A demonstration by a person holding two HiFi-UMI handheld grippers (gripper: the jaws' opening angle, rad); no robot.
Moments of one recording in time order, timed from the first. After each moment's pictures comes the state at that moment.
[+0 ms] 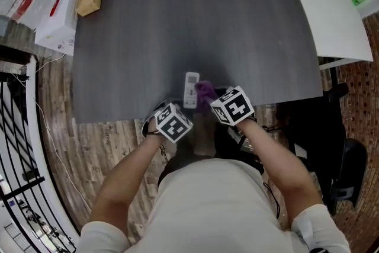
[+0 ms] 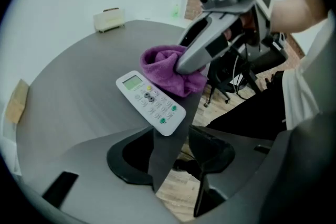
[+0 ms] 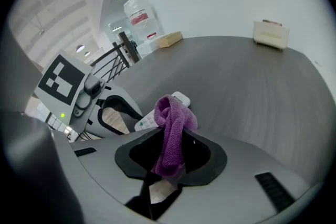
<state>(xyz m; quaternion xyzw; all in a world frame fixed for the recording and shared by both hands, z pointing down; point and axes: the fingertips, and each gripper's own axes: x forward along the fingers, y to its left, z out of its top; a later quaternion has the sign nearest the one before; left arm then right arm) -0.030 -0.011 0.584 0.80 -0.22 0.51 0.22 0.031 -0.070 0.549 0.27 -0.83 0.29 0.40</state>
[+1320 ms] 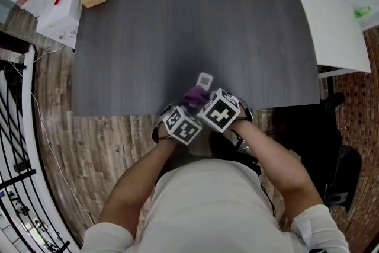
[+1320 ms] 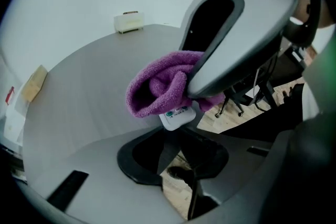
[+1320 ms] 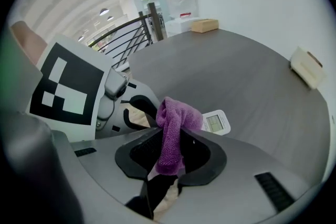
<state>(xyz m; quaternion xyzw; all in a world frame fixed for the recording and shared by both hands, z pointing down) -0.024 -0.017 0.589 0.78 -0.33 0.48 0.23 -0.010 -0.037 0.534 0.14 -0.82 0.18 0.52</state>
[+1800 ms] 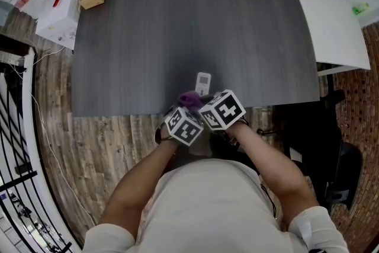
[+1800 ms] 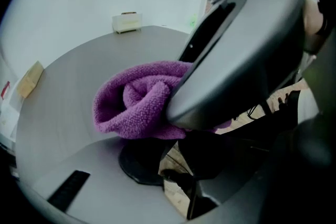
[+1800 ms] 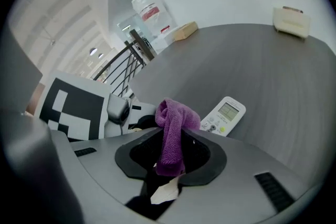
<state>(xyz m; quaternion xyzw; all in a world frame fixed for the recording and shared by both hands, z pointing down) -0.007 -0.009 0.588 0.79 -0.32 0.46 0.25 -0.020 -0.023 0.530 0.17 -0.83 0.34 0.41</state>
